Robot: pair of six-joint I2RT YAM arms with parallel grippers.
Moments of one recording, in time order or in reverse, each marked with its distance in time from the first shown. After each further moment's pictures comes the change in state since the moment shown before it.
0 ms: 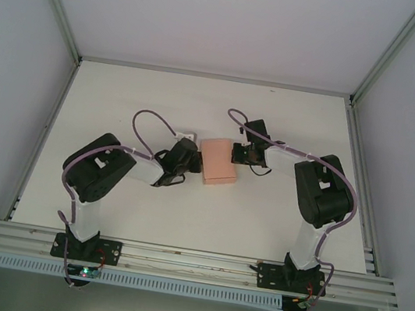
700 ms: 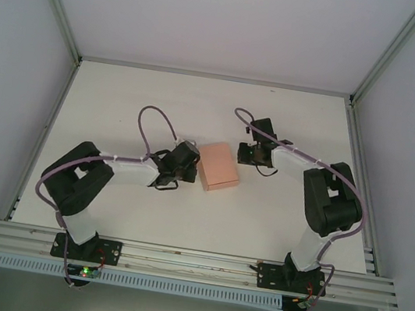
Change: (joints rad) left arm -0.047 -0.185 0.009 -0.404 0.003 0.073; right arm -0.028 -0.103 -0.032 -0.098 0.030 -0.017
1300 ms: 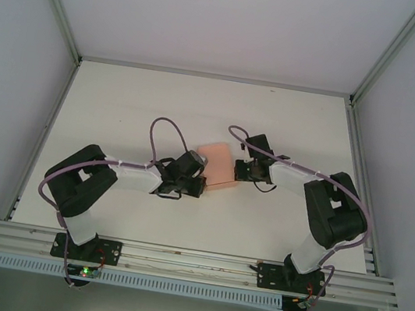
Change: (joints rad) left arm -0.078 0.032 -0.014 0.024 0.220 0.006; right arm 0.075 -0.082 -0.182 0.059 -0.014 0.006
